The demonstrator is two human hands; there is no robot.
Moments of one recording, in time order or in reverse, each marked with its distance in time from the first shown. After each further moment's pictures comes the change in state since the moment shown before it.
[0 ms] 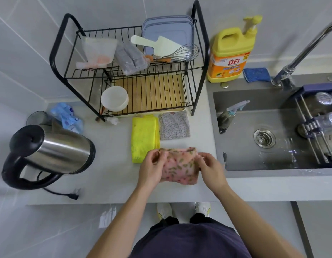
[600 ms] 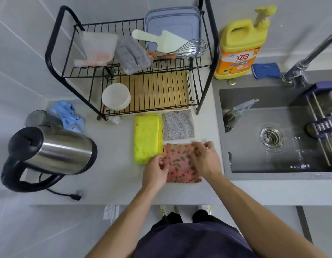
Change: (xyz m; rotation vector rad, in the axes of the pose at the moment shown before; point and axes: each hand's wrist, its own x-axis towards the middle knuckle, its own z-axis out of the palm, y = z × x) left_hand 0.027 -0.033 0.011 0.403 -0.058 -0.053; right_hand 0.063 0.006 0.028 -0.603 0.075 -0.303
